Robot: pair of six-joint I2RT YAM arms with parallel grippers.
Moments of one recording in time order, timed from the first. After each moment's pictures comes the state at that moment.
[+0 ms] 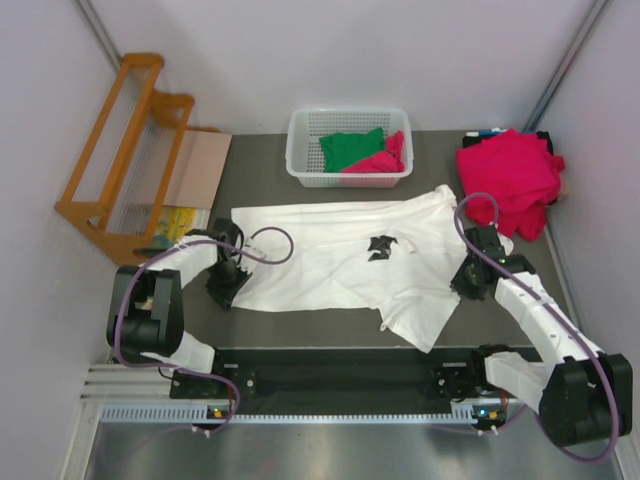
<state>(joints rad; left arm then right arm) -0.12 1.52 0.80 -0.87 0.03 0.47 0.15 1.05 0.64 -0.74 0.17 0.71</state>
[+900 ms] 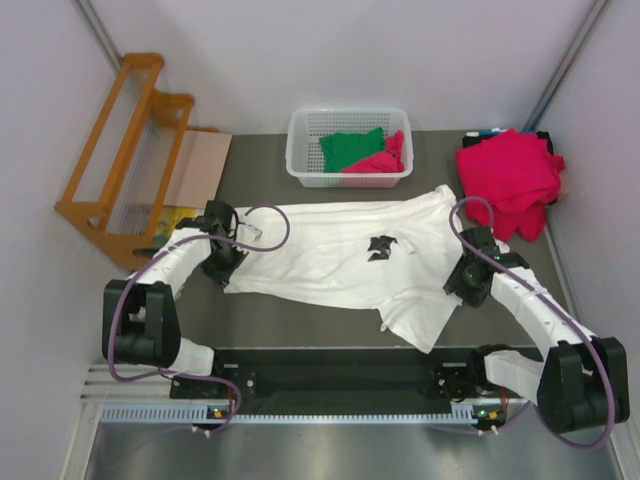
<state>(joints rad) -0.10 1.44 0.93 -0.87 -0.01 0.46 0.15 1.08 0.63 -0.76 0.16 0.71</state>
